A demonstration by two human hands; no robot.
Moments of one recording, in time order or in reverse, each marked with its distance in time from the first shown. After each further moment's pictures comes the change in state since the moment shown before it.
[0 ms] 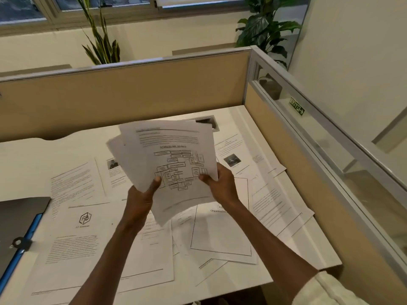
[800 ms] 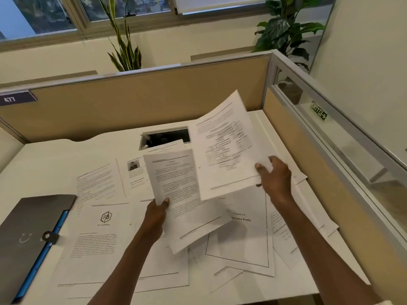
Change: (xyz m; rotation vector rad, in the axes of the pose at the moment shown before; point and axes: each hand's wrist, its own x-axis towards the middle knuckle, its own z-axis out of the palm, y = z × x) left_hand 0.000 -0.040 -0.015 -0.005 0.203 -0.429; right_hand 0.018 -0.028 -0.077 -0.274 0.326 -0.032
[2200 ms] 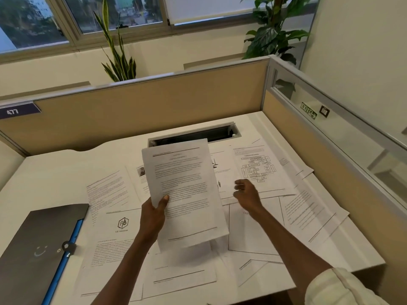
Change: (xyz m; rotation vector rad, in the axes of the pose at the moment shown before) left_hand 0.008 0.013 -0.076 0.173 -0.008 0.378; right_hand -0.059 0.042 0.117 0.020 -0.273 0.255
